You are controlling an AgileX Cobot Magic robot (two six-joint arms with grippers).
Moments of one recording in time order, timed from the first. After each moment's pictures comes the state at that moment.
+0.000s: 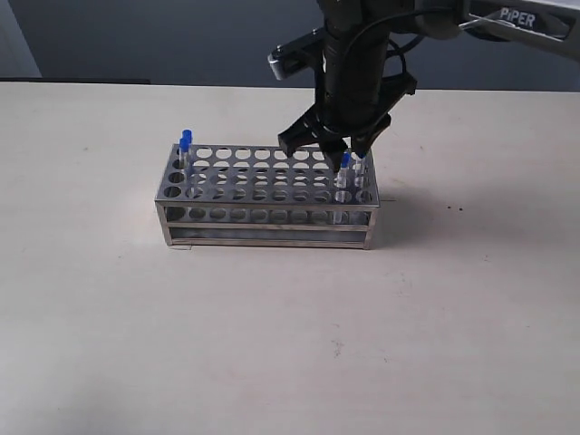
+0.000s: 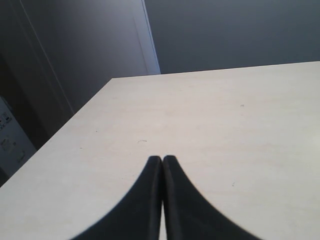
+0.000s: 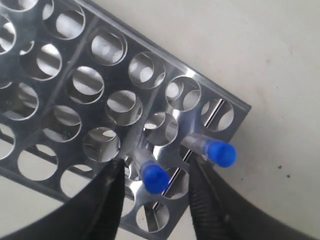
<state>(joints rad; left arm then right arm) 0.08 0.00 0.00 0.27 0.27 -0.09 0.71 2.12 -1.82 -0.15 1.22 0.05</state>
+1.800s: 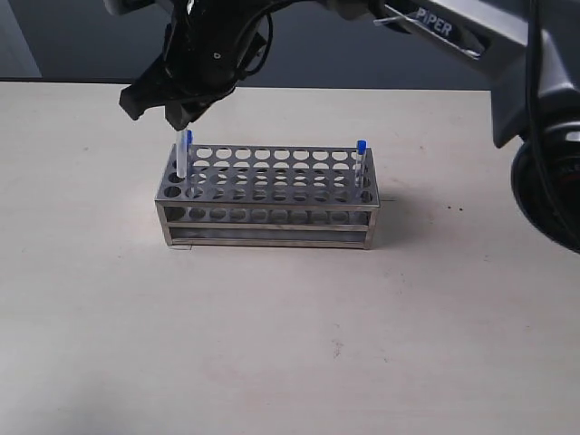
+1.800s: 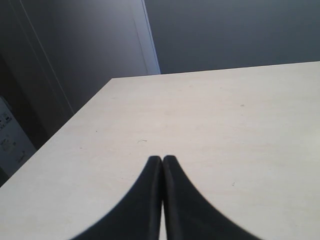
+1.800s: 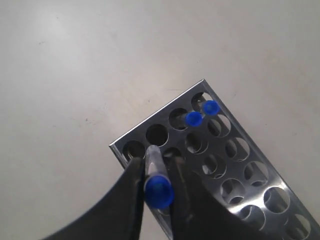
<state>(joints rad) 0.08 0.00 0.00 0.27 0.27 -0.09 0.88 2.23 -2.19 0.19 1.12 -0.22</state>
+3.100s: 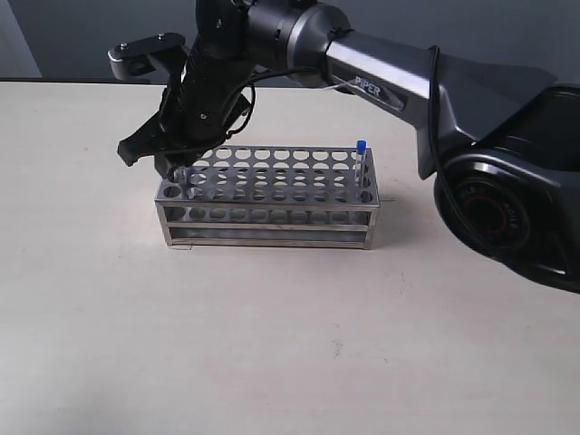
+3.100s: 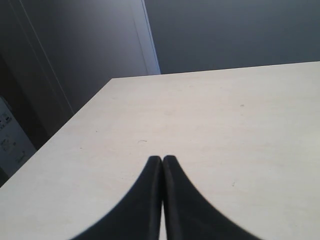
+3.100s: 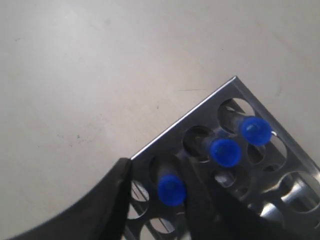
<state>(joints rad) 0.08 0.00 0.00 0.27 0.27 -0.09 0.88 2.40 -2.21 0.29 1.02 -0.21</state>
